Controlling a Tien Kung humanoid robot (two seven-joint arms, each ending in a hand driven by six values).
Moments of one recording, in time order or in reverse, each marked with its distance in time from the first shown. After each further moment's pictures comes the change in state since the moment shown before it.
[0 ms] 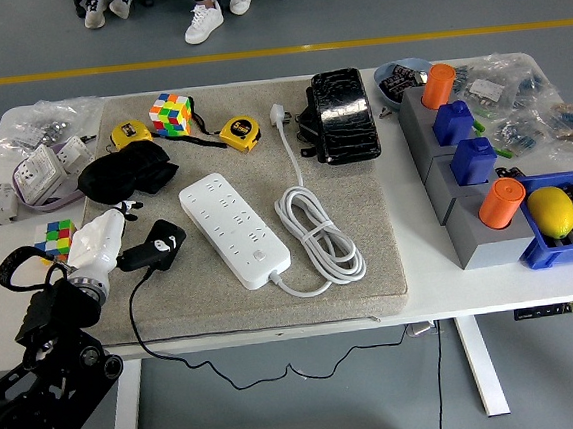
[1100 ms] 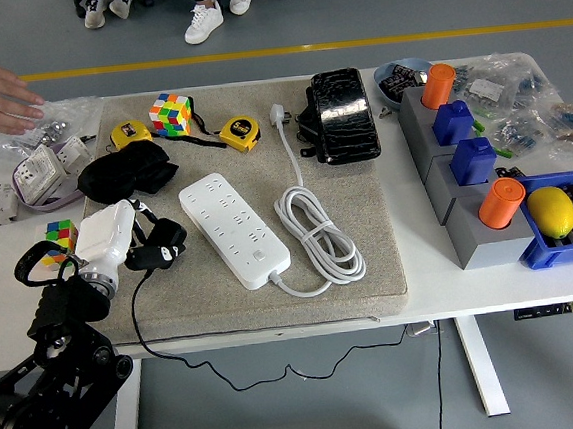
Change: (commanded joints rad) left arm -0.023 -0.012 0.006 0.036 0.094 0.048 -0.080; right arm -0.001 -0.001 0.001 0.002 0.001 -0.027 0.034
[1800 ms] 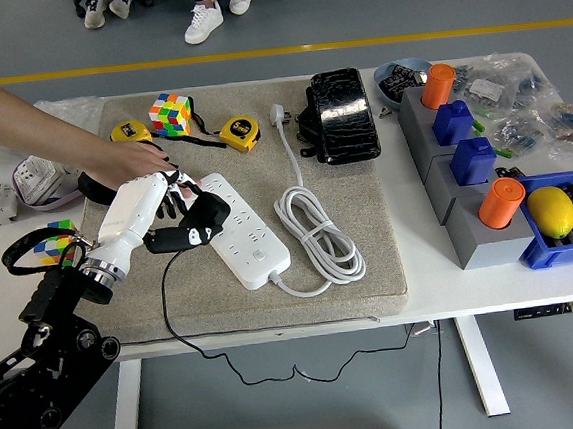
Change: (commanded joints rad) left arm -0.066 0.044 0.050 0.090 -0.202 0.051 -0.490; right arm 0.000 -0.007 -0.009 0.001 0.004 -0.005 0.010
